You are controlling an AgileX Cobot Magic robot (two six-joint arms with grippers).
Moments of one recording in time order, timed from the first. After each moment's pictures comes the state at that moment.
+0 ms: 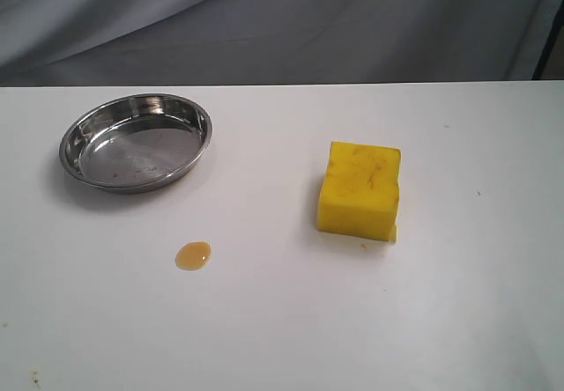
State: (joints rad) left arm -0.63 1.35 -1.42 0.07 0.49 0.14; right arm -0.07 0.00 0.00 -0.05 0.34 0.02
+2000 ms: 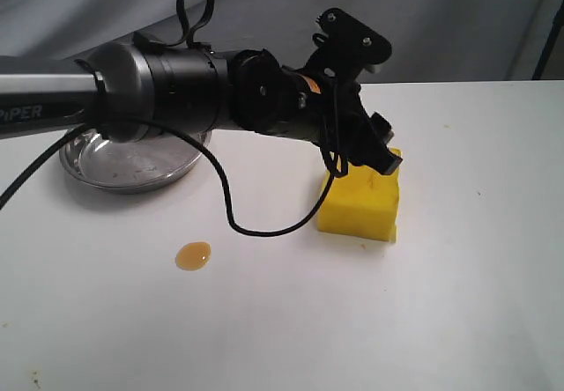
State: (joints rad) left arm -0.77 2.03 -1.46 -0.43 0.19 0.58; right arm -0.07 0.00 0.00 -0.05 0.34 0.02
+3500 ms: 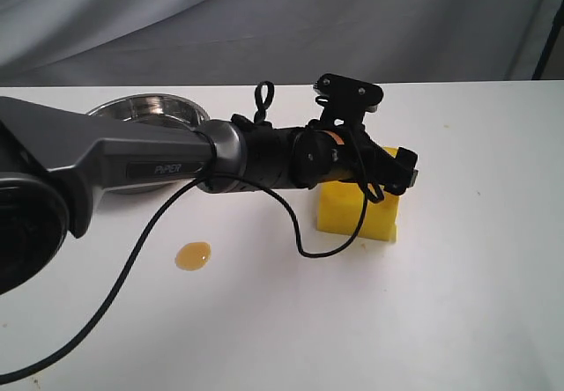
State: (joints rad) left arm -0.78 2.33 -1.60 -0.56 -0.04 0.38; right arm -0.07 0.00 0.00 -0.05 0.34 0.02
